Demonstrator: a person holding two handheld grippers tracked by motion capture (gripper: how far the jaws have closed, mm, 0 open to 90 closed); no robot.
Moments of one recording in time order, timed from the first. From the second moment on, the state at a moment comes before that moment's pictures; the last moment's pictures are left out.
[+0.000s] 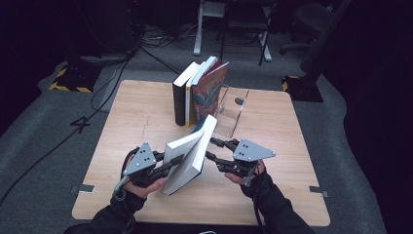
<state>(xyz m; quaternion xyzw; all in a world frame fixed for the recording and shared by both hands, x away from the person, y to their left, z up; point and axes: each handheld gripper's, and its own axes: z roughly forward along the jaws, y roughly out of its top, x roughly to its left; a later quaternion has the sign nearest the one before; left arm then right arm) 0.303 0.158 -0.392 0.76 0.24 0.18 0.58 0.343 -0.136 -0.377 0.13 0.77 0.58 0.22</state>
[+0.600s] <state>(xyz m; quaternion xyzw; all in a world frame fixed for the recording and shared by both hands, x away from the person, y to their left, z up) 0.333 0.129 -0.398 0.74 0.21 0.09 0.63 0.340 -0.156 -0.371 0.14 0.76 0.59 0.23</state>
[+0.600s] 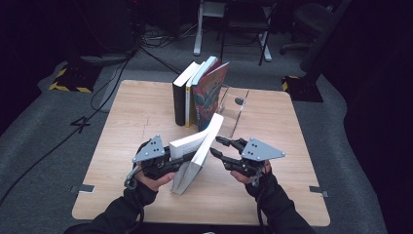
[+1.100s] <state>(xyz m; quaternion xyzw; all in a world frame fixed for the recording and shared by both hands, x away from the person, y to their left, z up) 0.345 0.111 -0.398 0.75 0.18 0.10 0.63 0.329 -0.171 -0.362 0.15 0.76 0.58 0.27</state>
